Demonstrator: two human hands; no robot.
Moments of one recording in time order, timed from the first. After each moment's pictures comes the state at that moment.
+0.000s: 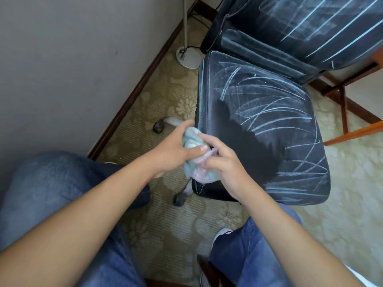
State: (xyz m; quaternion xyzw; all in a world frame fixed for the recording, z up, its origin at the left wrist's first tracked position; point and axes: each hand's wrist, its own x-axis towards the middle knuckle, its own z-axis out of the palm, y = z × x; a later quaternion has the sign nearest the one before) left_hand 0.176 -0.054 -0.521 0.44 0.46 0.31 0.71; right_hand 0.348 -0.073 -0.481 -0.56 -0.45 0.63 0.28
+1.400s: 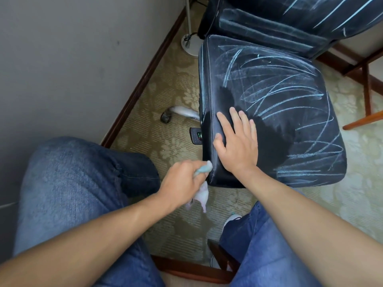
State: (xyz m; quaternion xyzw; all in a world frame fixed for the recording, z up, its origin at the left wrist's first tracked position) left_hand 0.217 -0.146 -0.557 0.63 0.57 0.23 0.47; right_hand 0.398 -0.060 -0.552 -0.64 -0.77 -0.05 0.06
